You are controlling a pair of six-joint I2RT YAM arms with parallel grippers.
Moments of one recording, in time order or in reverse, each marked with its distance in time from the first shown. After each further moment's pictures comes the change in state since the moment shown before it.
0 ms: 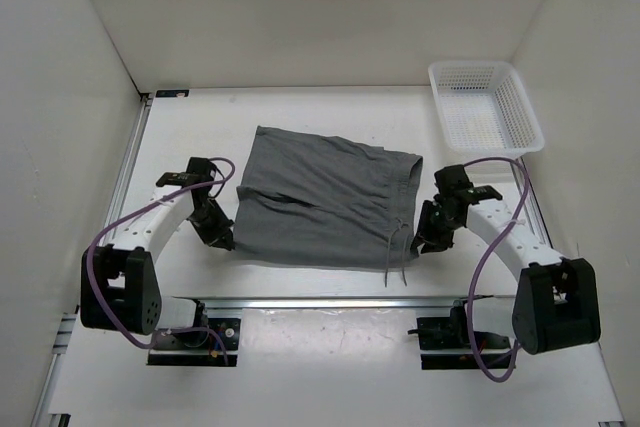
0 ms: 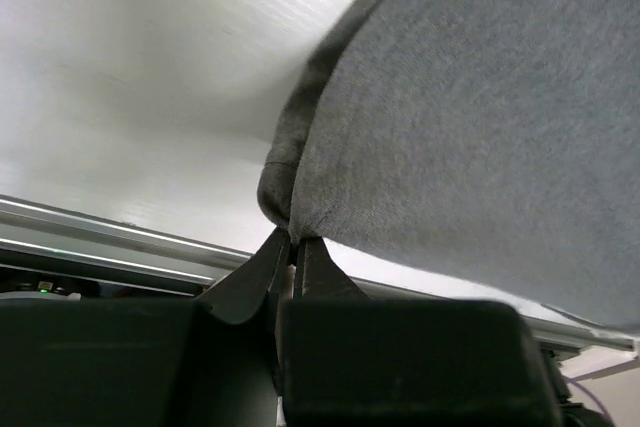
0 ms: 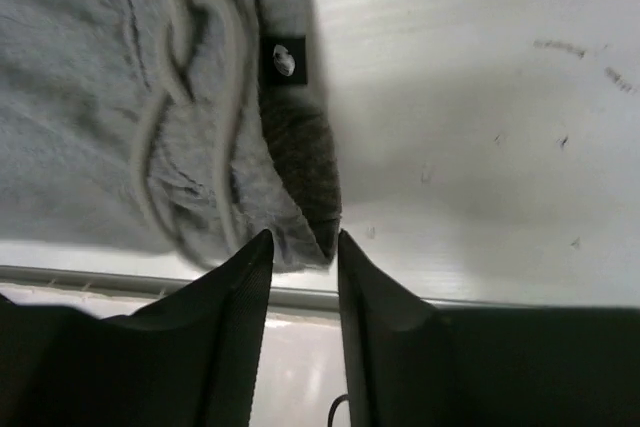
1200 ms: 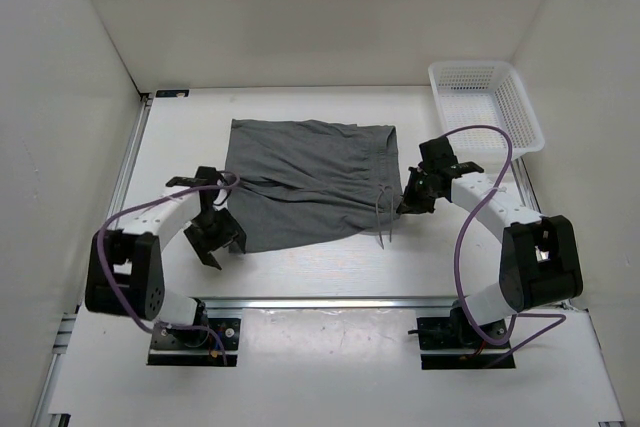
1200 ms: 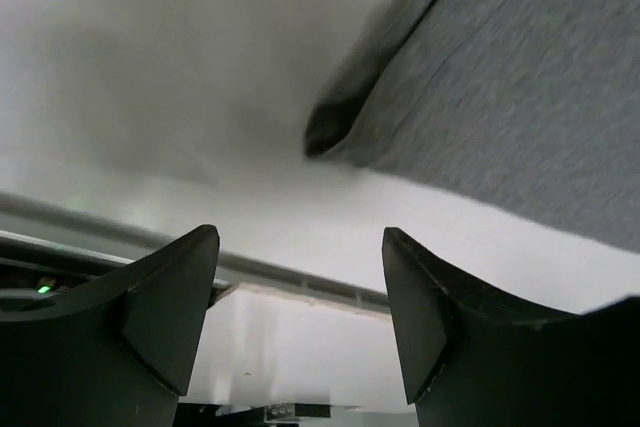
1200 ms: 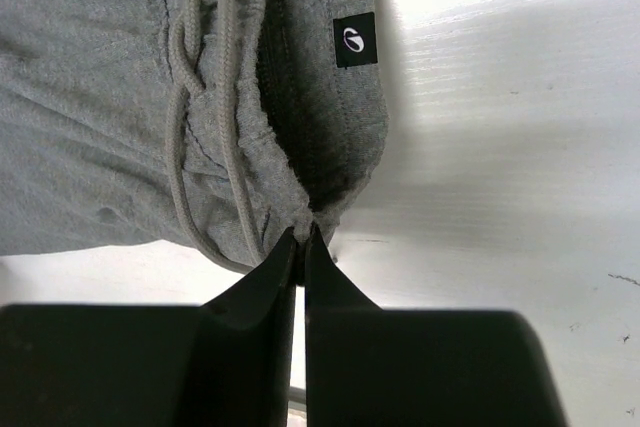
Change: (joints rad) left arm -0.021 0.060 -0.063 0.006 -0.027 -0.021; right arm 0.053 0.222 0.185 0.241 0.020 0.044
